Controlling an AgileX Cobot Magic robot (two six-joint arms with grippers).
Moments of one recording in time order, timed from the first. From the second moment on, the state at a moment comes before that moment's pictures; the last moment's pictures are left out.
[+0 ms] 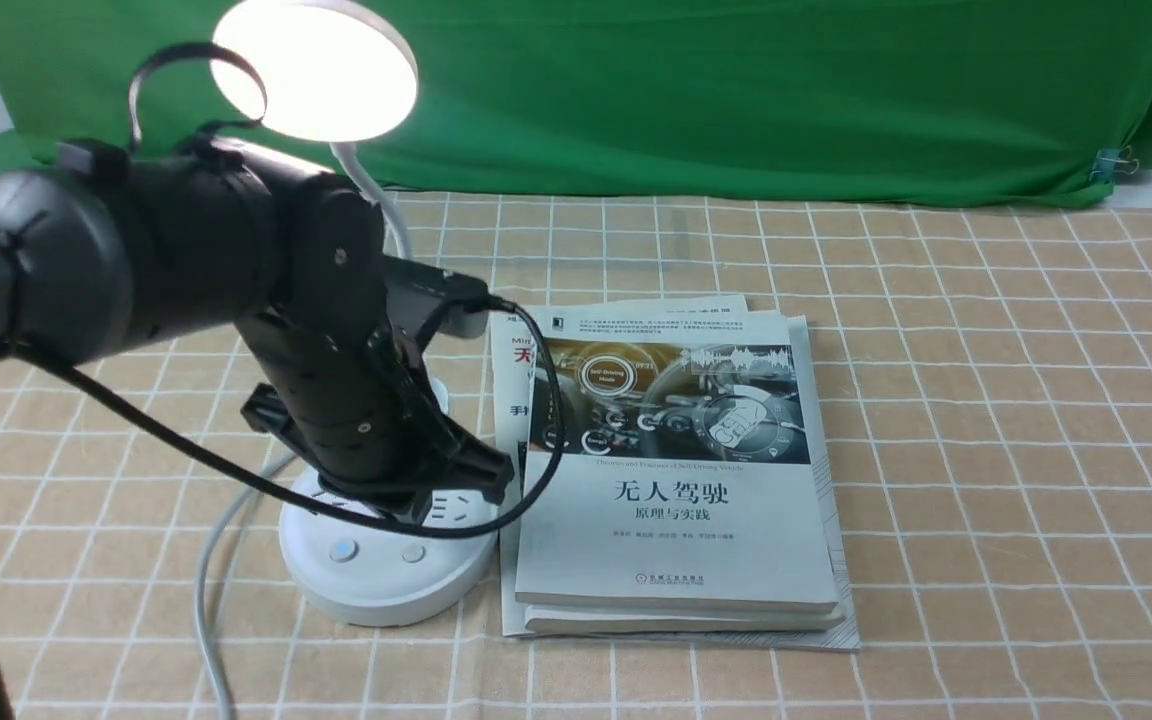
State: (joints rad) right arm 0.01 -0.01 0.01 0.03 0.25 0.01; left arm -0.44 1.76 -1.22 -0.05 0.87 0.04
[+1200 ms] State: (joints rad) right arm 0.01 -0.01 0.01 0.03 0.25 0.01; left arm -0.44 0.59 -0.34 -0.20 0.24 0.03
